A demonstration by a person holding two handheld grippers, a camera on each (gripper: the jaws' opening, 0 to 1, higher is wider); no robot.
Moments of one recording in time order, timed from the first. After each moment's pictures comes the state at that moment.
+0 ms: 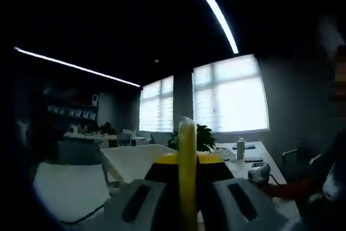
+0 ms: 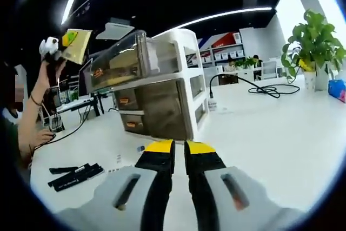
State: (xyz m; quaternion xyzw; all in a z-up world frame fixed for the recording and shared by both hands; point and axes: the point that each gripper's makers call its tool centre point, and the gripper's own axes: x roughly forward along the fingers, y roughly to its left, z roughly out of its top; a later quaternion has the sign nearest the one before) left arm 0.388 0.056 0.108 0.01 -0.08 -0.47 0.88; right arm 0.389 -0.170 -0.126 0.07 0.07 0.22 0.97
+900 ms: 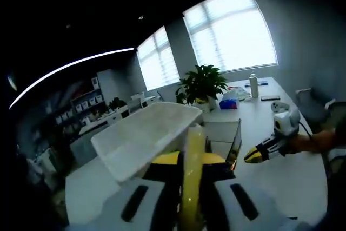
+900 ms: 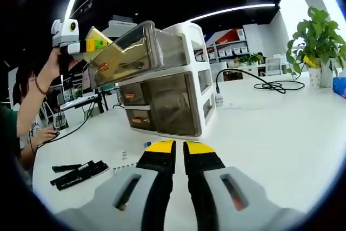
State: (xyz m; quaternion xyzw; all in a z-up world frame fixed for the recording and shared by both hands) left arm 0.413 0.011 0.042 0.16 0.04 -0.45 0.88; right arm 0.384 -0.150 -0.136 0.06 0.08 0.23 0.97
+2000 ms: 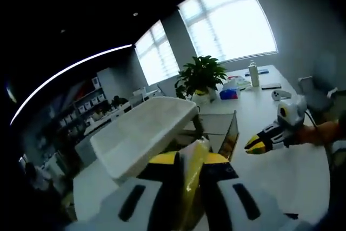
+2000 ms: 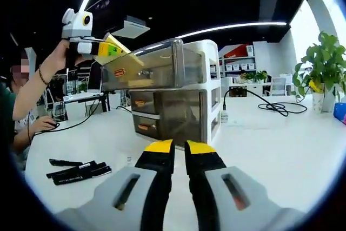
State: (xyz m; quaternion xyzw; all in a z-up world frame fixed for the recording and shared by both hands) left arm 0.412 0.001 0.027 0.21 0.05 -0.42 0.88; right arm 0.378 -0.140 -0.112 0.00 0.03 0.25 0.97
